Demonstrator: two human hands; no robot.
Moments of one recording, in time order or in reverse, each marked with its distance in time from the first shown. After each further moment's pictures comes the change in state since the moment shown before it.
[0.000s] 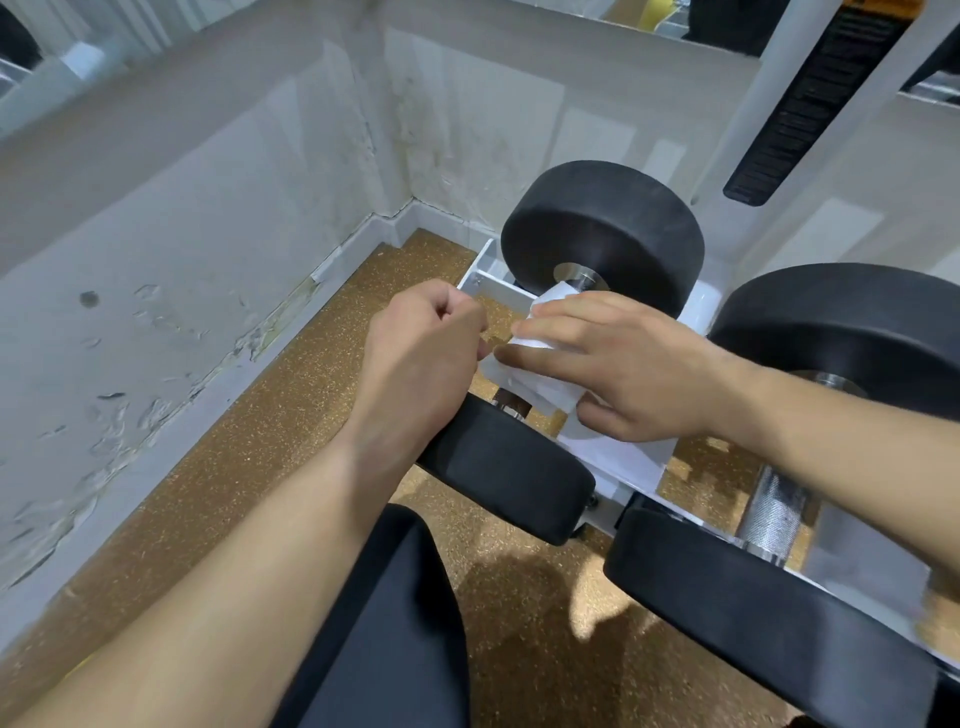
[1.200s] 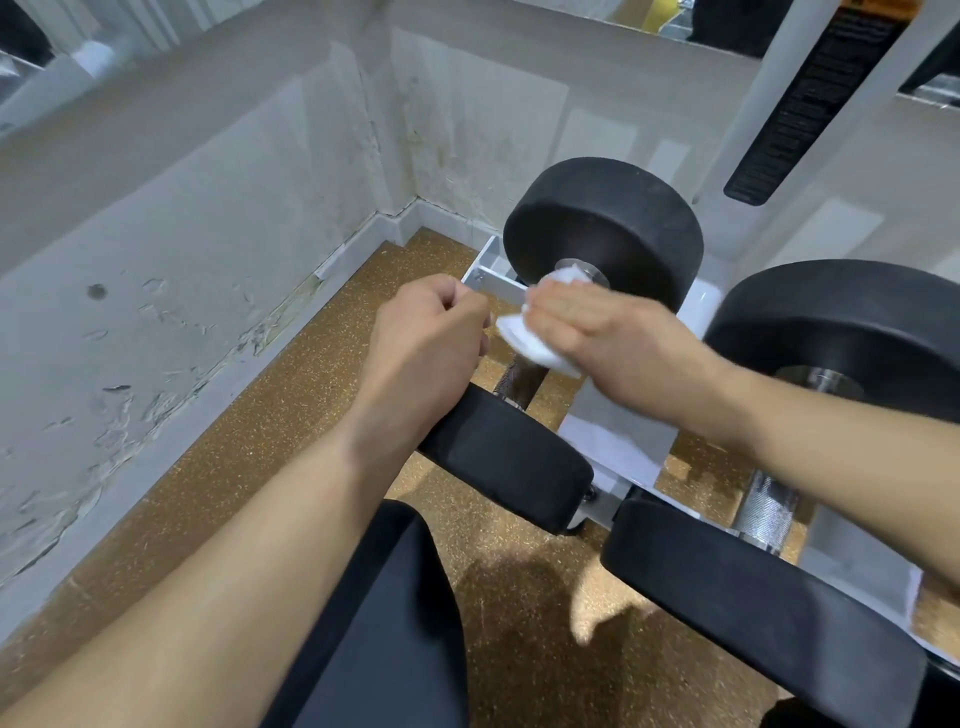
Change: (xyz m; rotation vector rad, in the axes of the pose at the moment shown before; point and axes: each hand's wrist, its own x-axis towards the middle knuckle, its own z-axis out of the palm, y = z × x) left_hand 0.003 -0.003 0.002 0.029 -0.019 0.021; right_hand 0.005 -0.006 0.020 -0.021 0.275 0.145
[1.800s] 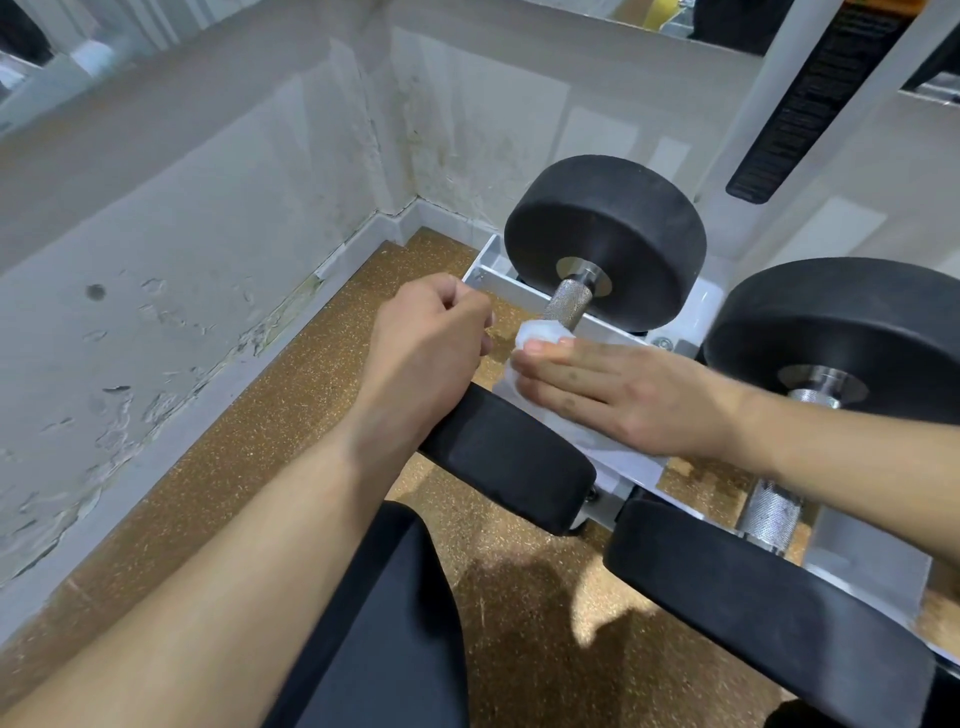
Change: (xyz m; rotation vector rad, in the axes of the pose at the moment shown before) left_hand -0.002 0.002 0.000 -0.015 0.015 0.012; right_hand -0.036 0.005 0.017 -0.073 -0.112 -0.436
